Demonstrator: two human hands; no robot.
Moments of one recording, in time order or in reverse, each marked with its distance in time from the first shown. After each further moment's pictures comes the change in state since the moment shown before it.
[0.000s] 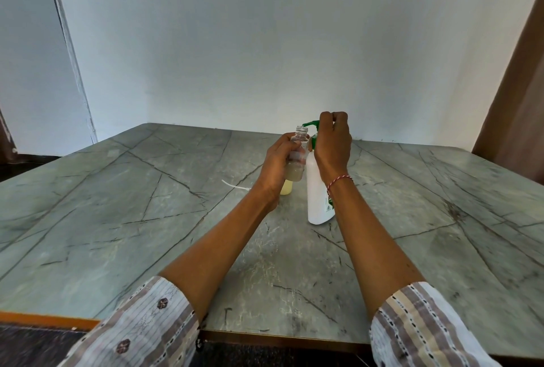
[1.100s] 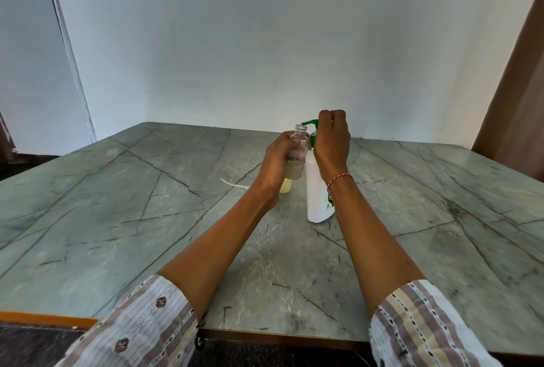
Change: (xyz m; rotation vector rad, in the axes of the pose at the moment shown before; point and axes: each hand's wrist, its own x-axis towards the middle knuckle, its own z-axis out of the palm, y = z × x) left_hand -0.001 -0.001 -0.001 -0.018 -0.019 -0.007; right_hand 0.001 0.002 0.000 0.043 -0.023 -0.005
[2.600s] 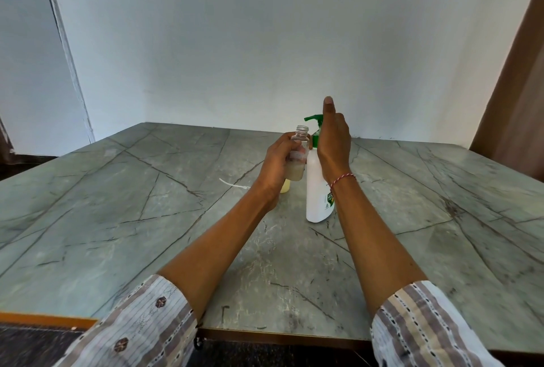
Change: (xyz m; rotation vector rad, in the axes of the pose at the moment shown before) left_hand -0.002 -0.001 0.004 0.020 -0.005 0.021; right_hand 0.007 0.003 -0.002 -0.027 -0.045 0.065
